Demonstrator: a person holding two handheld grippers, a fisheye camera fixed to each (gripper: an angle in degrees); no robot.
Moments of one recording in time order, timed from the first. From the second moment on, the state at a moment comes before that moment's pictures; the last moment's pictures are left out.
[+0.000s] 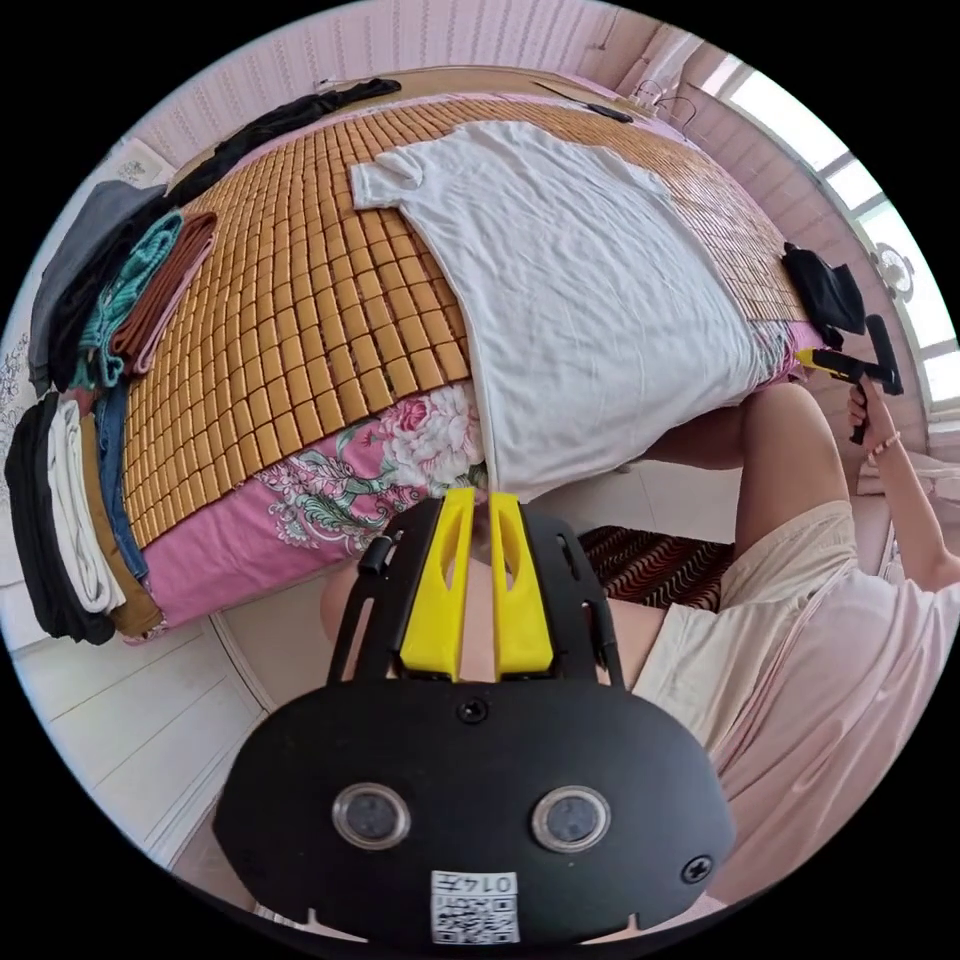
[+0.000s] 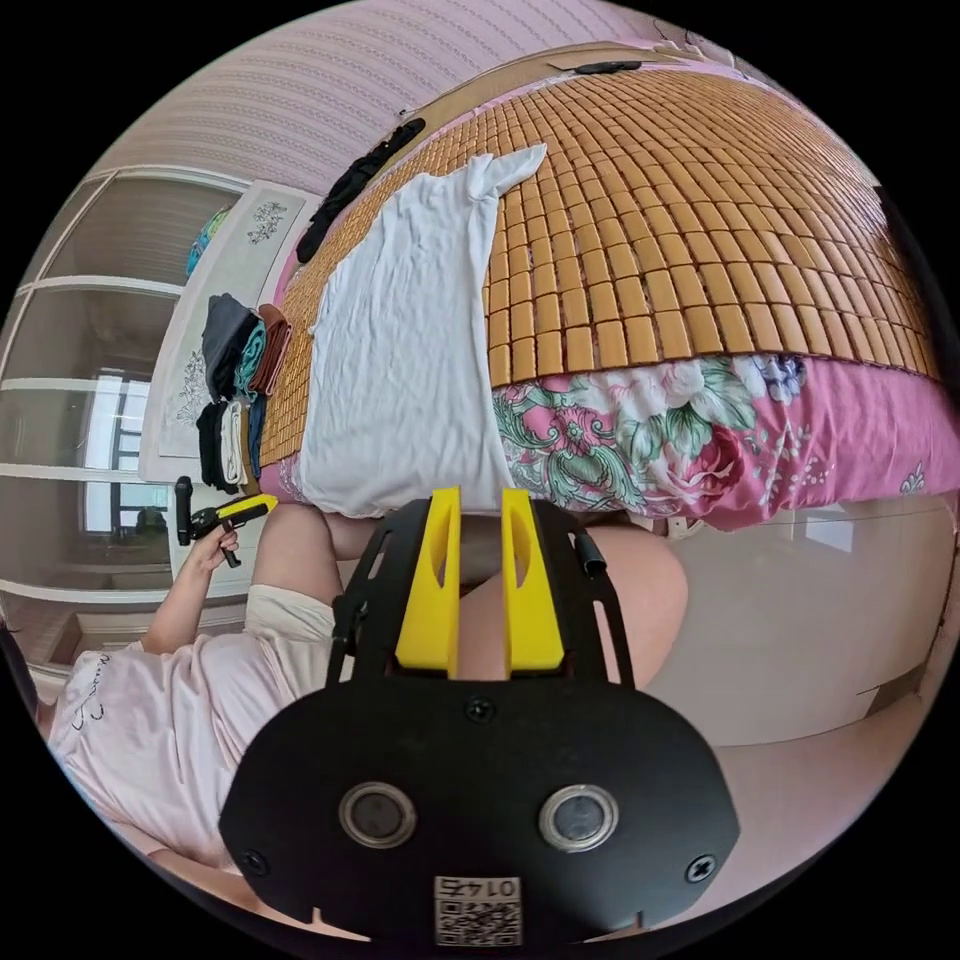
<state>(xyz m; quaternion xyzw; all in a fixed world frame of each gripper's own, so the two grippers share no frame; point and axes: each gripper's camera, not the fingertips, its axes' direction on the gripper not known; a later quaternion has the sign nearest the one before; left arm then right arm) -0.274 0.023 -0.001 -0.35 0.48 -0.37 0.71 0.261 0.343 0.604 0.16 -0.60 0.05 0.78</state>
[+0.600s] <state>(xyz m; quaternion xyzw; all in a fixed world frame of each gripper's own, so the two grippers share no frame) -0.272 -0.262 0.289 -0.05 0.53 -0.25 0.81 0.341 0.097 0.571 0.29 -0.55 0.11 0.78</state>
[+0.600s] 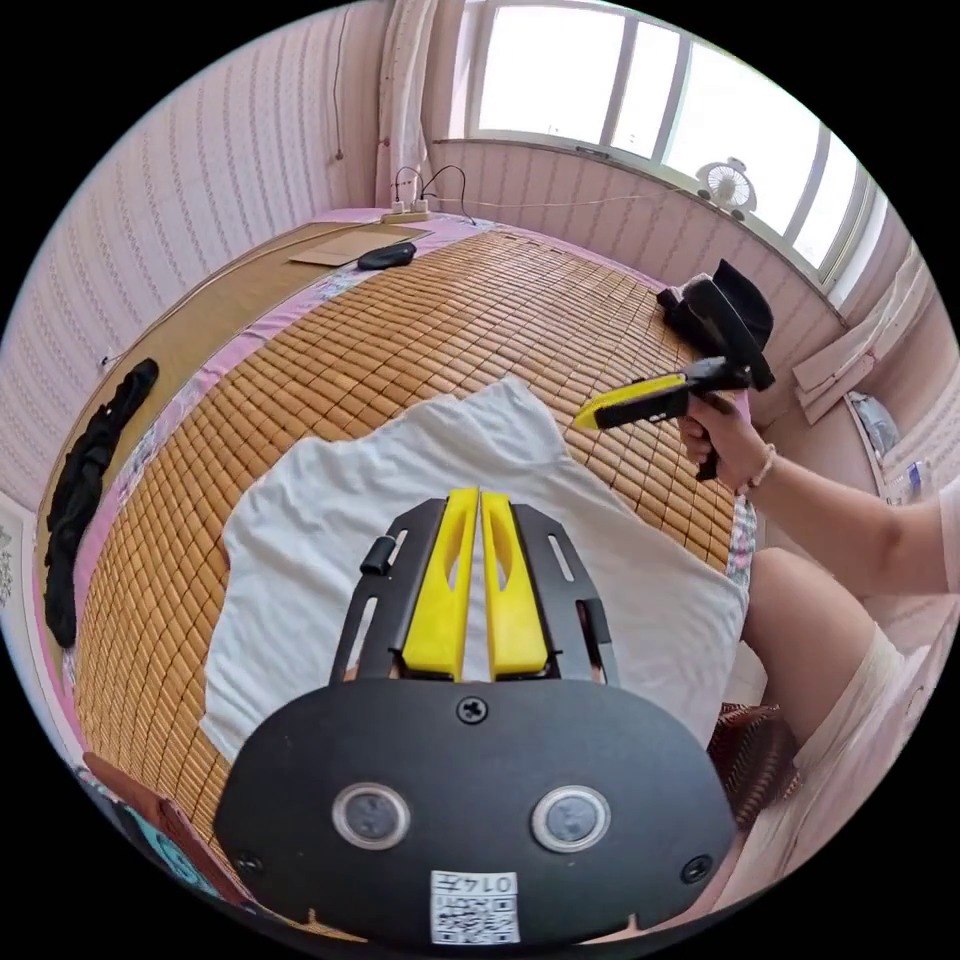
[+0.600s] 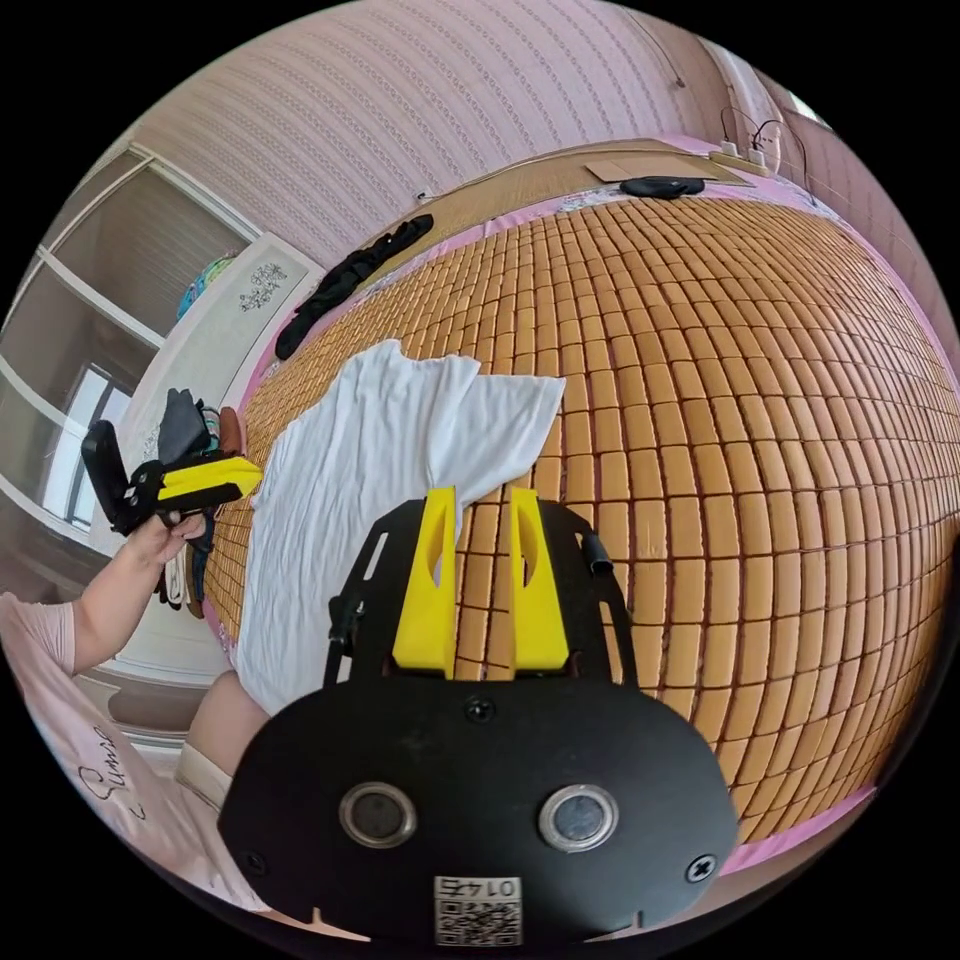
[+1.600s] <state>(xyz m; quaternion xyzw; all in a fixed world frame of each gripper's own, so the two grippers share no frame) -0.187 -0.258 0.404 -0.16 0.56 -0.38 0.72 0.352 0.045 0.519 0.22 -0.62 0.07 0.75</state>
